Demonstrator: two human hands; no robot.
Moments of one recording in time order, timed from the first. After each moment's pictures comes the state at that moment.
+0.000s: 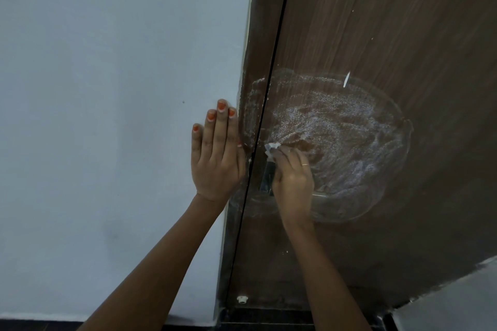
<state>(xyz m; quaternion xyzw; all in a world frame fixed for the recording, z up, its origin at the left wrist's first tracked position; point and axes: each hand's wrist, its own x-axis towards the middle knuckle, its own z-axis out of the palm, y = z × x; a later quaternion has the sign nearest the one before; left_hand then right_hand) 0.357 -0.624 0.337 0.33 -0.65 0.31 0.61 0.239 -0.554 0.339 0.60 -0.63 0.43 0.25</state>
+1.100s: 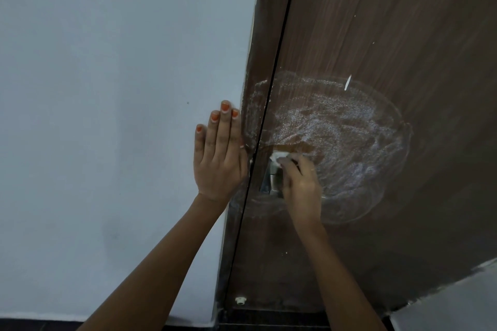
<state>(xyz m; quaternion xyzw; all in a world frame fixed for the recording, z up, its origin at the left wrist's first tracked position) 0.358 -0.621 0.341 0.33 -0.65 0.31 0.61 0.222 -0.545 0.333 0.63 -0.64 0.39 0.21</state>
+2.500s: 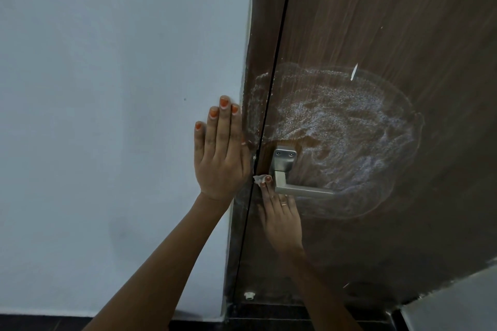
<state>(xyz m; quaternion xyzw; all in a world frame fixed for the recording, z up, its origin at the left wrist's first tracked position) 0.357 -0.623 0.339 0.32 -0.65 0.30 0.62 0.233 -0.548 0.226 0.66 -0.70 0.16 0.20</state>
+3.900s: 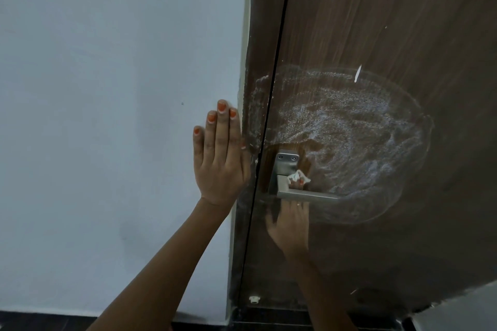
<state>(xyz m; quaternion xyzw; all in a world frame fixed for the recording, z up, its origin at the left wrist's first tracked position) 0.355 -0.622 0.338 0.33 -0.64 0.30 0.62 0.221 -0.555 0.217 0.60 -0.73 0.29 0.16</state>
